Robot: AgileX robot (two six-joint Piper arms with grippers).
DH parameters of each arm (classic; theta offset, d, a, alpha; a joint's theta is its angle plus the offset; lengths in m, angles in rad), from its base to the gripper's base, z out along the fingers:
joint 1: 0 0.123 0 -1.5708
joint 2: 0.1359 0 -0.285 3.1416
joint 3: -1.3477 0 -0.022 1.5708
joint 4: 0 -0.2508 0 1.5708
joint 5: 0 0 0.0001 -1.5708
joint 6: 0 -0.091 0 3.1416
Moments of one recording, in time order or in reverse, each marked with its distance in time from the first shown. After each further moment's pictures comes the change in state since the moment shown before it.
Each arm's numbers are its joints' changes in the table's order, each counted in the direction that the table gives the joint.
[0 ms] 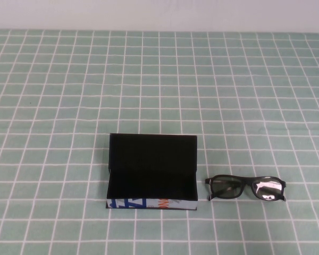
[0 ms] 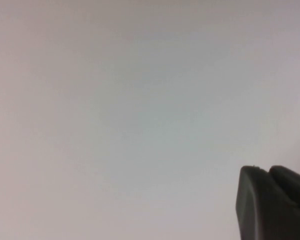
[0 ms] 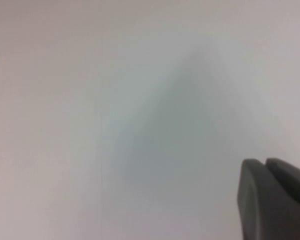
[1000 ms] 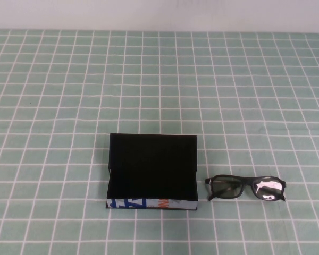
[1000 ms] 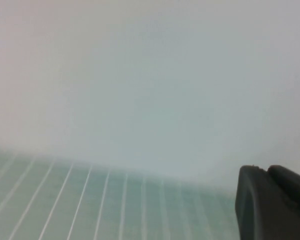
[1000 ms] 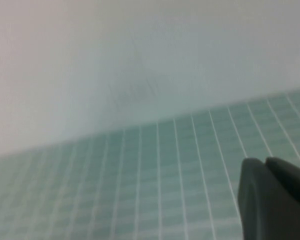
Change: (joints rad) right arm 0.004 0.687 1.003 -0.274 1.297 0.017; left arm 0.000 0.501 0.771 -0.119 0.985 0.234
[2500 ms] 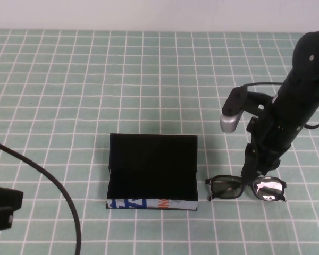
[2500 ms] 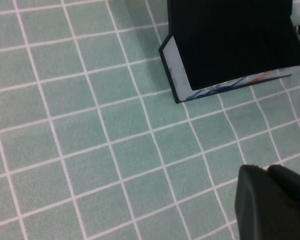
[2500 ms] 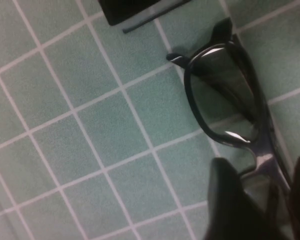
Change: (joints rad) right arm 0.372 1.135 0.388 -0.006 0.590 0.991; left arm 0.000 0.305 0.000 0.584 0.755 -0.690
